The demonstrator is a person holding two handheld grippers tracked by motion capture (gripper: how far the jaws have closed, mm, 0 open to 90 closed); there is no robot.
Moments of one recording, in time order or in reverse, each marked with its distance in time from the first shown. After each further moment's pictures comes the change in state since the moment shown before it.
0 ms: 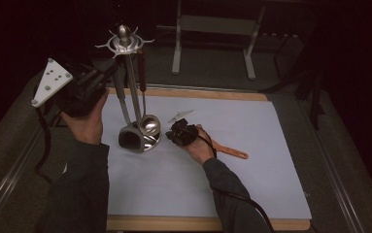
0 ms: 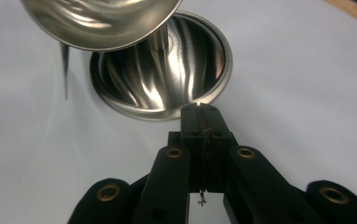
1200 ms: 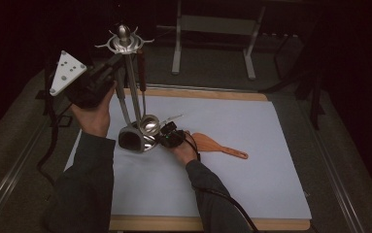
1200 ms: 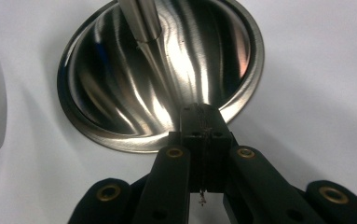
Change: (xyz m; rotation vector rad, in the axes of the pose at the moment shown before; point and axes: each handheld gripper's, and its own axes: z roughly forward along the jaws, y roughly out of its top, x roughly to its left) left arm 0.001 -0.002 0.023 0.040 0.049 0.032; right arm 0.004 -0.008 0.066 0.018 0.017 0.148
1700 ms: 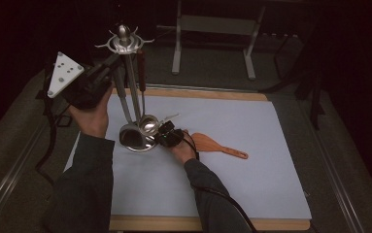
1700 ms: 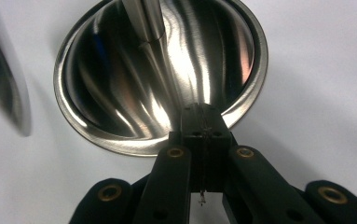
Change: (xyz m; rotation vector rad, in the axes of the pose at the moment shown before) left arm 0.003 0.000 -0.005 -0.010 0.020 0.000; right arm 0.004 0.006 0.002 0.032 -0.024 -0.032
